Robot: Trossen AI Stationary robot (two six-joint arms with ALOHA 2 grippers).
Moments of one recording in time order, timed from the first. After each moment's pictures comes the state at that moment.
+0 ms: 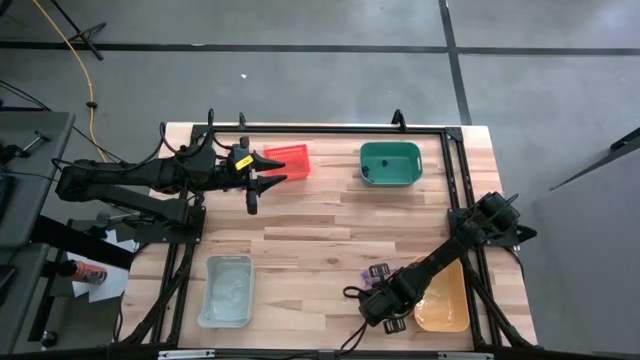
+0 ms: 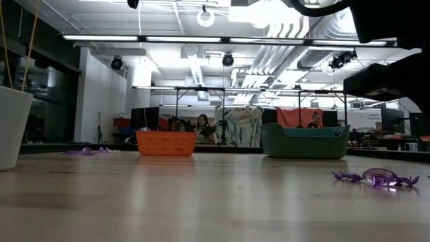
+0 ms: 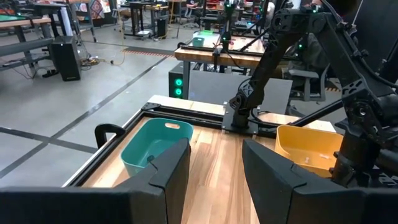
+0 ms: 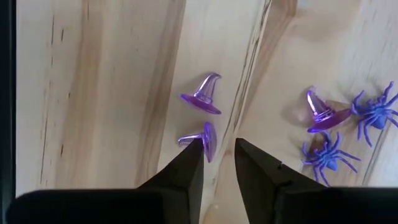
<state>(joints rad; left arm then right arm) -0.01 0.93 0.91 -0.12 -0.23 -0.08 0.66 1.92 1.26 -0.72 -0.02 0.45</state>
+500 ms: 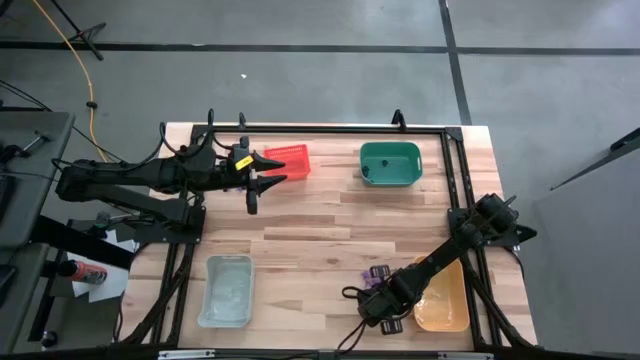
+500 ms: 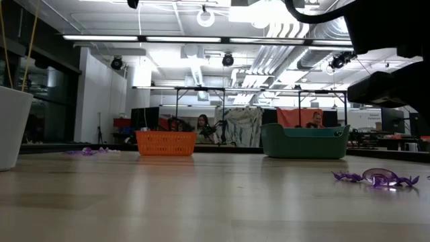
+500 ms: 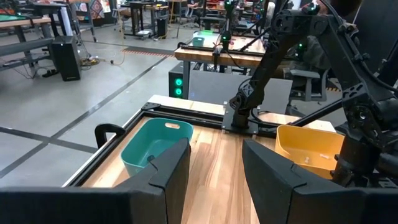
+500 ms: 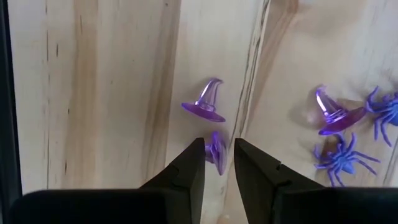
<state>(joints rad) -0.01 0.93 0.91 -0.12 -0.23 -0.08 0.66 1.94 1.26 -0.69 -0.02 0.52</state>
